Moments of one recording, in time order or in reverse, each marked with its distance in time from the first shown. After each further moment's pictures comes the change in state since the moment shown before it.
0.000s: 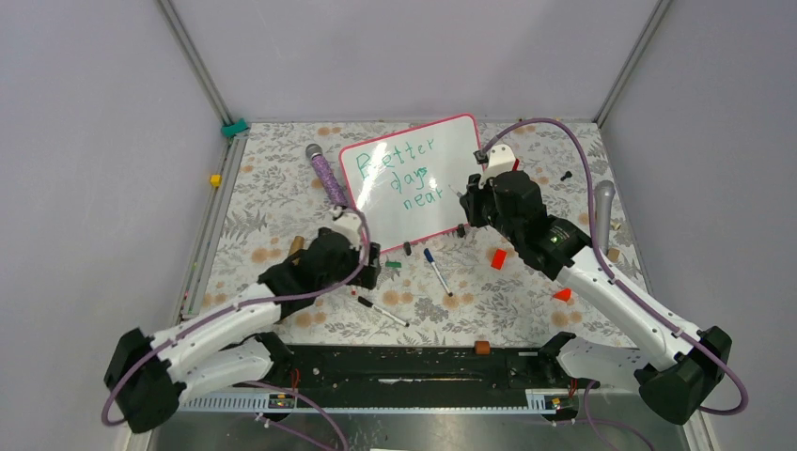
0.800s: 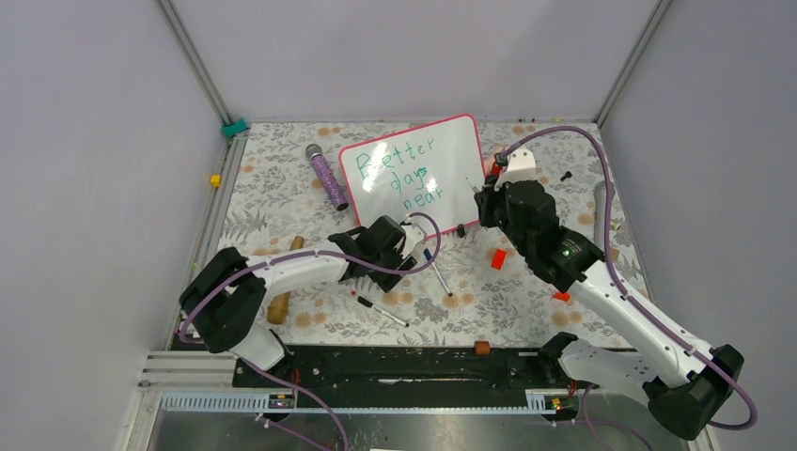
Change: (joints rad) left arm -0.102 0.628 0.309 -0.092 0.134 0.410; right arm 0.000 -0.098 -0.063 0.050 0.137 0.022
